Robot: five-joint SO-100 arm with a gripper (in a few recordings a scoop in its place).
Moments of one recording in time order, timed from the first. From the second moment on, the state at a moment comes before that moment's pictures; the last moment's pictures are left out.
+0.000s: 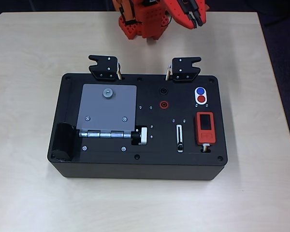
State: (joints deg) arm -25.8 189.7 154.4 44.6 101.3
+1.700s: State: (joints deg) arm 7.8 190.2 178.3 -110.7 171.1
